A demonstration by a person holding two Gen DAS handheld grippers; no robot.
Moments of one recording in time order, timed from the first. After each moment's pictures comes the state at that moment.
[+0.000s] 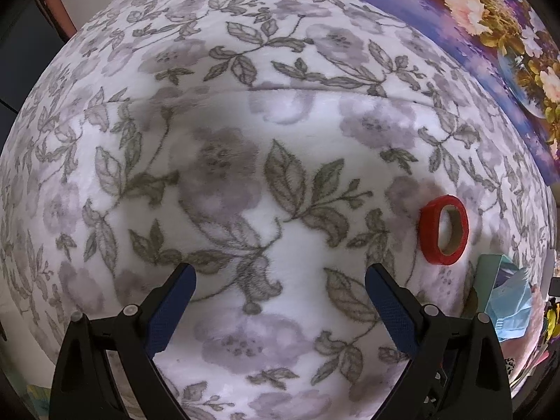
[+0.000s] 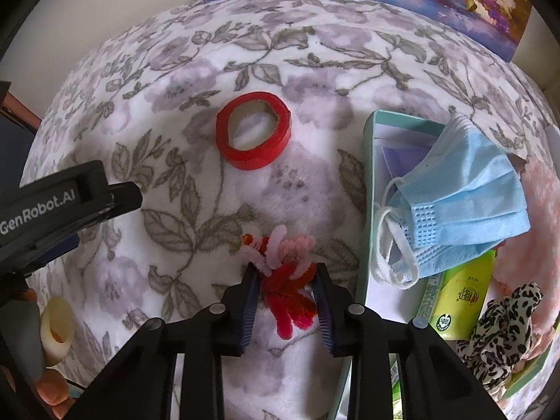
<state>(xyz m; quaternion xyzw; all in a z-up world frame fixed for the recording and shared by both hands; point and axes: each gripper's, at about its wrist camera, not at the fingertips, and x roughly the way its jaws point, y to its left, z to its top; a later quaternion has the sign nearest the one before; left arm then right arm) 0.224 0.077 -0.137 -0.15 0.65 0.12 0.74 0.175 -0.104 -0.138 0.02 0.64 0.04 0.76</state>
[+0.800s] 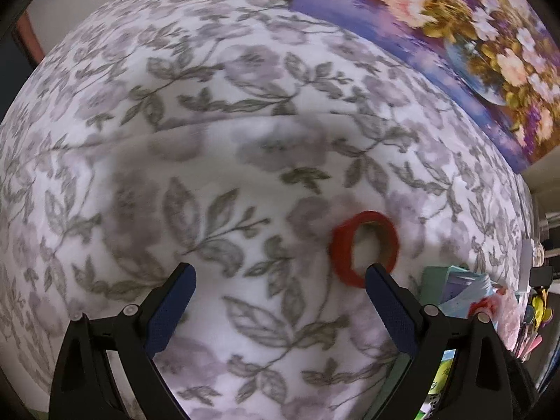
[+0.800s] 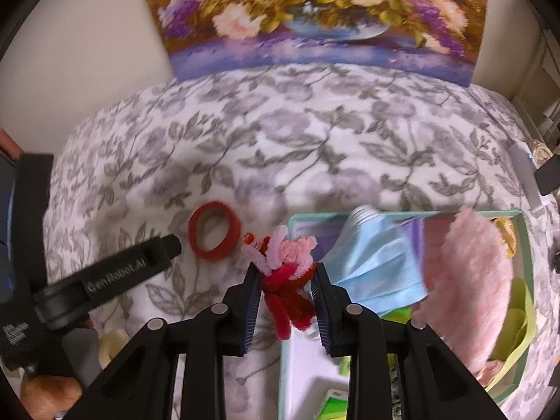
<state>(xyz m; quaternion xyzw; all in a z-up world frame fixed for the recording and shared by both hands) 0.267 0.005 -0.128 -0.15 0.62 0.06 0.77 0.200 -0.159 -0.072 0.06 0.56 0.01 0.82</state>
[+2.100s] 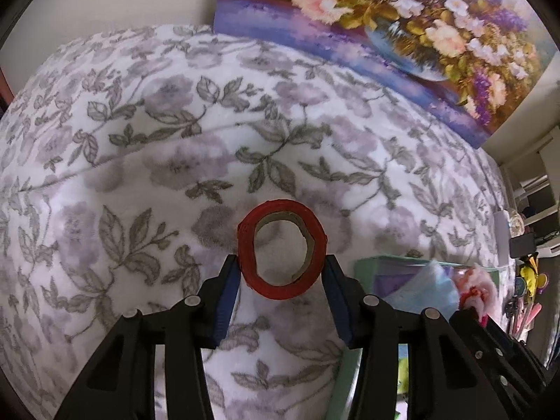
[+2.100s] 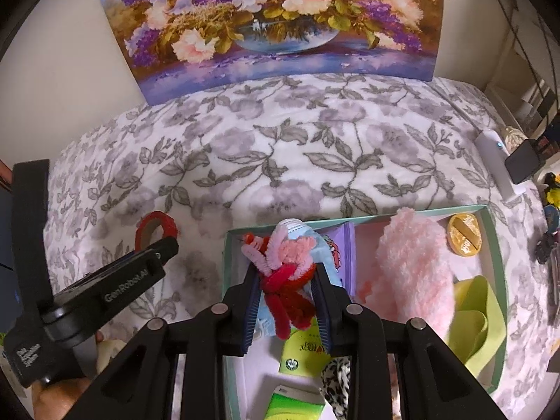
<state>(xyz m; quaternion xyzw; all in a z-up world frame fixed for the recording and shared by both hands) 0.268 -0.069 -0.126 -0.12 0.58 -0.02 0.80 0.191 -0.211 -0.056 0.08 0.56 -0.02 0.83</state>
